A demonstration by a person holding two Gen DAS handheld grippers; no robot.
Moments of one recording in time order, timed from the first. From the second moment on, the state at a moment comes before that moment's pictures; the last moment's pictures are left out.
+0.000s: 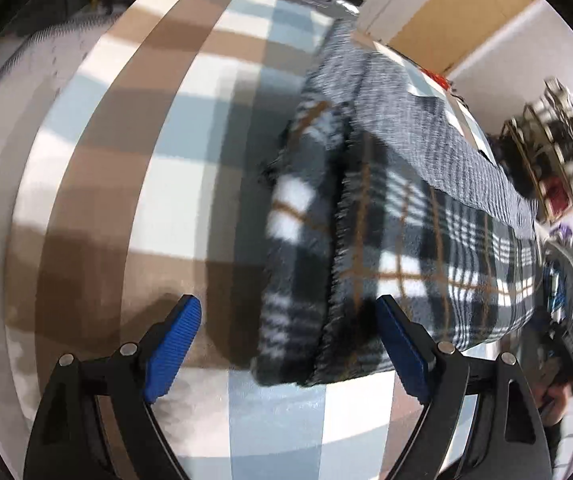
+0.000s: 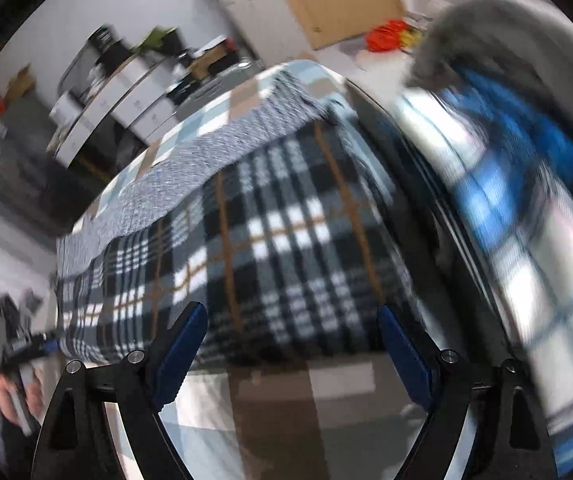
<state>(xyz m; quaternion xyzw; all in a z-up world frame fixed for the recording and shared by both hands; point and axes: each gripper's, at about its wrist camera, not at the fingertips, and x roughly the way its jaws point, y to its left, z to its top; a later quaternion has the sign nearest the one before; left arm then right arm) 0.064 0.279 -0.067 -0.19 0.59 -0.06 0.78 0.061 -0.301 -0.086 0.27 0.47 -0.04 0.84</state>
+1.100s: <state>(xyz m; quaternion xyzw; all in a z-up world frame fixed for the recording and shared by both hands) 0.068 0.242 -0.076 -0.26 0.59 -0.14 0.75 0.031 -0.282 -0.096 0.37 0.35 -0.01 0.86</state>
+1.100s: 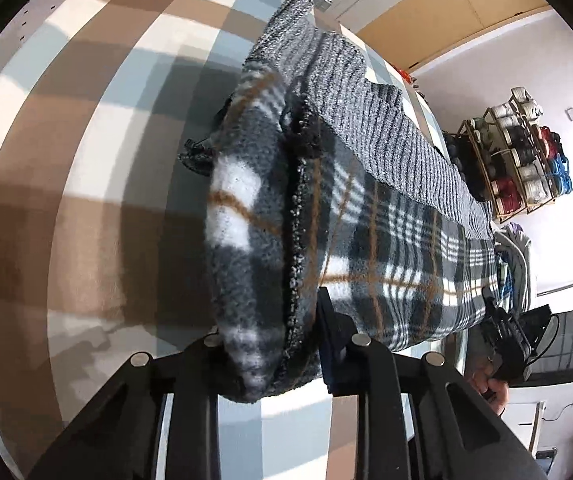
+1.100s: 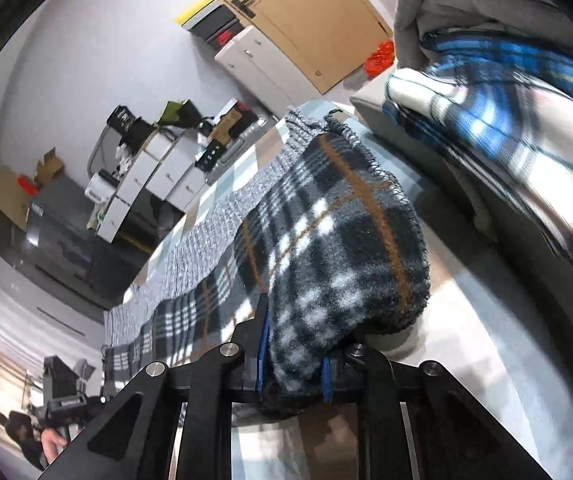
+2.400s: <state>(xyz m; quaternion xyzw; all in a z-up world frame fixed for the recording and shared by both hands) 0.073 0.020 -0.084 0.08 0.56 -0.17 0.81 -0.019 -0.262 -0.097 0.31 0.40 0.00 0.86</state>
